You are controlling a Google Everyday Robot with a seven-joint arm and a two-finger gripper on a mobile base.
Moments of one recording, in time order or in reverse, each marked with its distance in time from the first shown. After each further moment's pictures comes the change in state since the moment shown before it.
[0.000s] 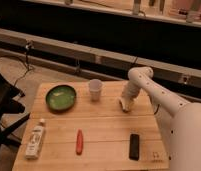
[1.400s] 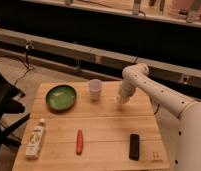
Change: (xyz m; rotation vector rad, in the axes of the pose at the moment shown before) arm -0.037 0.000 -0.029 0.048 0.039 -0.067
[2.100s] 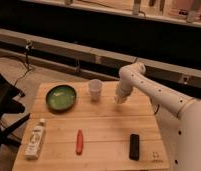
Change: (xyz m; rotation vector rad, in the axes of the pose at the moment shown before) arm -0.015 -0.002 -0.008 0.006 0.014 -0.038
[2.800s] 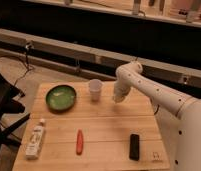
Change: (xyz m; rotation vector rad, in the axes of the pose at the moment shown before) arm -0.016 -0.004 -0.005 0.006 0.010 -0.035
